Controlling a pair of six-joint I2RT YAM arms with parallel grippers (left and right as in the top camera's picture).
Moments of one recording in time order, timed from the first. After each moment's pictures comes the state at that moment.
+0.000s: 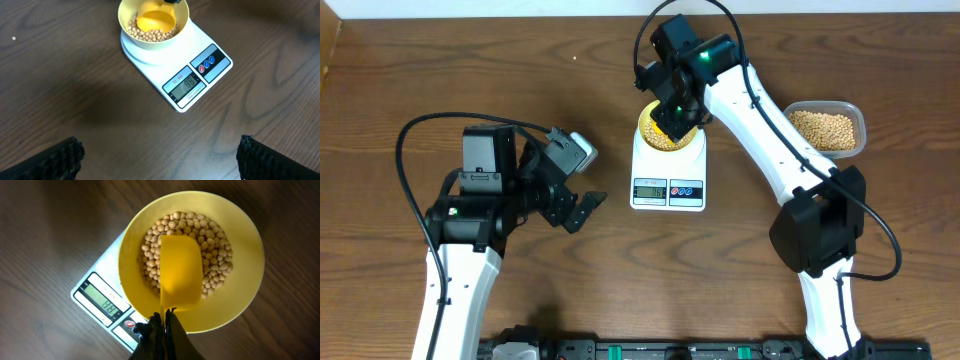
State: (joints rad) left arm -0.05 1.13 1.02 -0.86 0.52 0.60; right arm 0.53 2.21 2.15 -1.27 -0.13 -0.22
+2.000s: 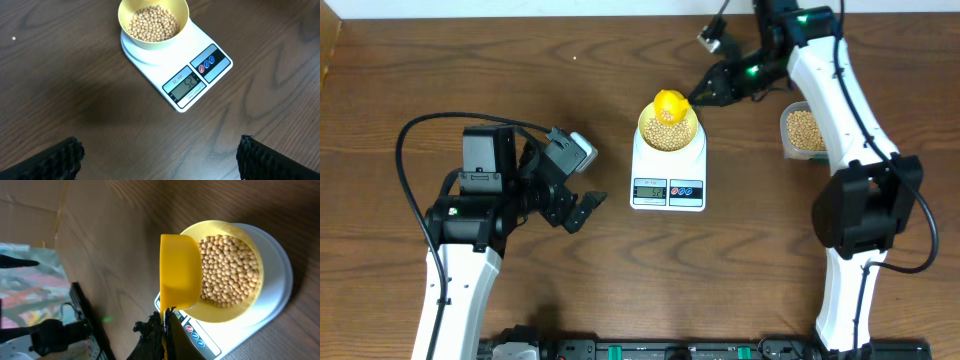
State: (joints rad) left arm -0.05 1.13 1.02 -0.86 0.52 0.60; right arm 0.20 2.21 2.15 -1.29 -0.85 -0.21
